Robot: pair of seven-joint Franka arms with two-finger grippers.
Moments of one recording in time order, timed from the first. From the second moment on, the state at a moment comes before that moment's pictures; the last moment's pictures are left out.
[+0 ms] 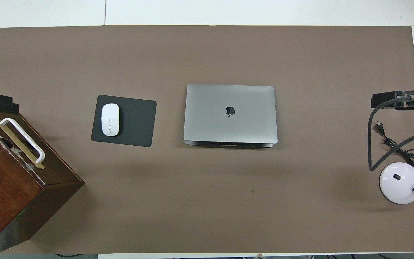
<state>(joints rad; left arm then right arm) -0.18 -0.06 0.18 -1.63 -0.02 1.63 0.00 -0.09 -0.13 0.12 -1.74 -0.05 1.77 0.10</state>
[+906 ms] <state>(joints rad) -0.17 -0.06 0.18 -1.63 -0.02 1.63 0.02 -0.09 -0.06 0.13 -1.64 -0.05 1.71 0.10</state>
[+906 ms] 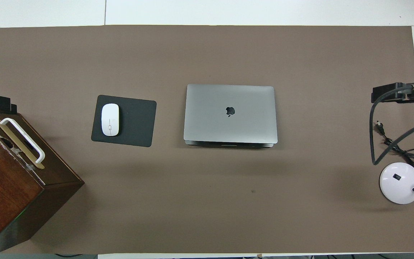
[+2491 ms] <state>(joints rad) -0.17 -0.06 0.18 -1.63 -0.02 1.63 0.02 -0.09 -0.01 0.12 -1.62 -0.05 1.70 0.10</state>
